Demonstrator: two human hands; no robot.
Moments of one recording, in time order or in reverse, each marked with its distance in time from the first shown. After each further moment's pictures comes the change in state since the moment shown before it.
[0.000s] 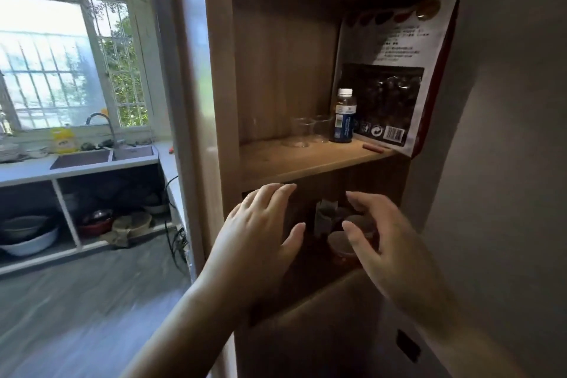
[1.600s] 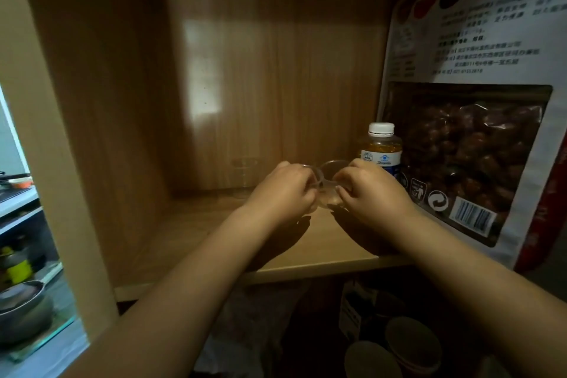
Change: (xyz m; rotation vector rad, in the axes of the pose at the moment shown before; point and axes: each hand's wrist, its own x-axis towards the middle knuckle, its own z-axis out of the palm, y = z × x) left_hand 0.301 -0.054 0.169 0.160 -0.112 -0.249; right_hand 0.327 0.225 0.066 -0.186 -0.209 -0.359
